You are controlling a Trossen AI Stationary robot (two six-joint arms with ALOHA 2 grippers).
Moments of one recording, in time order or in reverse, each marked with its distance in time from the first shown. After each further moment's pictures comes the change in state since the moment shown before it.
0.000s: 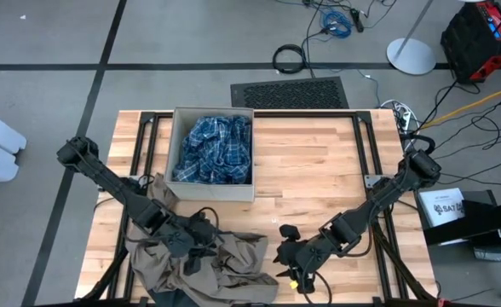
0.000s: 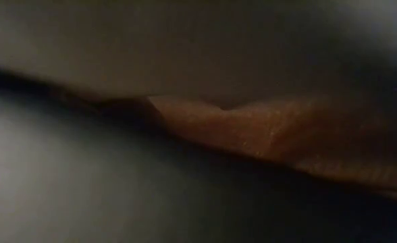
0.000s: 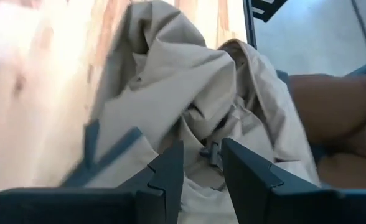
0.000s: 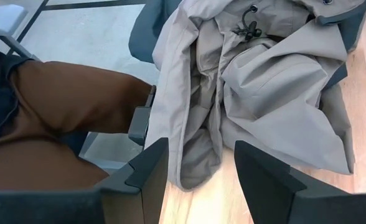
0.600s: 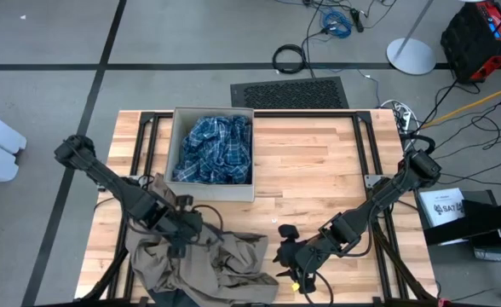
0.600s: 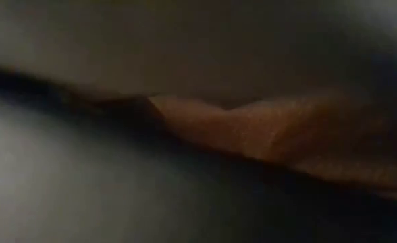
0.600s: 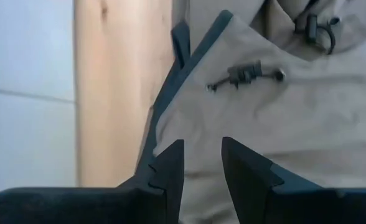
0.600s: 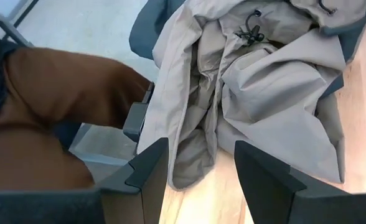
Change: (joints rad) left arm 0.037 -0.040 0.130 -0.587 0.039 0.178; right arm -0.002 0.001 0.000 -0.002 0.002 -0.077
